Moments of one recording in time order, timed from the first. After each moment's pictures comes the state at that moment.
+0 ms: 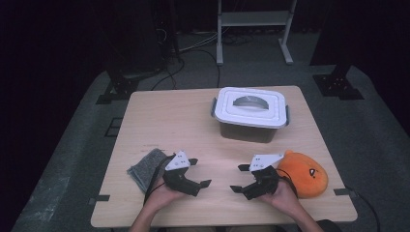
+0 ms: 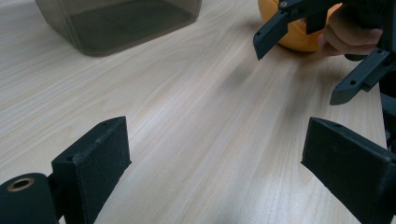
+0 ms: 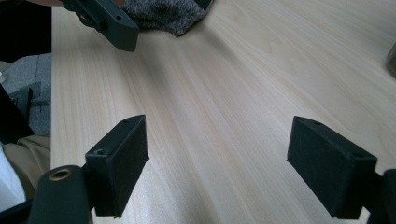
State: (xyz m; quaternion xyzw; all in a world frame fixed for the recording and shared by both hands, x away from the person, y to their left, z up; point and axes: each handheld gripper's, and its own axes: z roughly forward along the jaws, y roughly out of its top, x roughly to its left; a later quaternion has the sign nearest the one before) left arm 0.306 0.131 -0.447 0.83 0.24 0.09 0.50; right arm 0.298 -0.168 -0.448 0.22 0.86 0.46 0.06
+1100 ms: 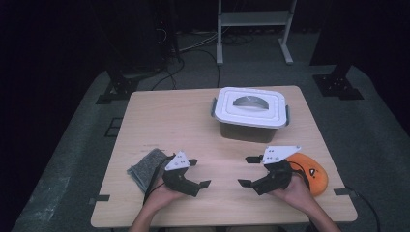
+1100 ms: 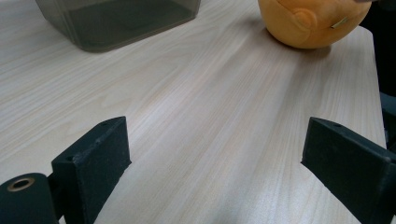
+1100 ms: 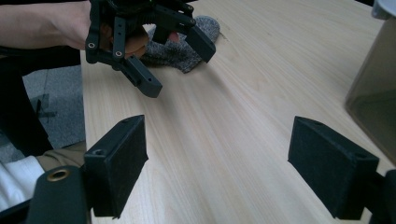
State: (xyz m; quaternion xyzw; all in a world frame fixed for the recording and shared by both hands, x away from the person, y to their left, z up) left arm 0.306 0.132 -0.449 0.83 0.24 0.08 0.49; right arm 0.290 -0.189 -0.396 0.20 0.85 0.48 0.07
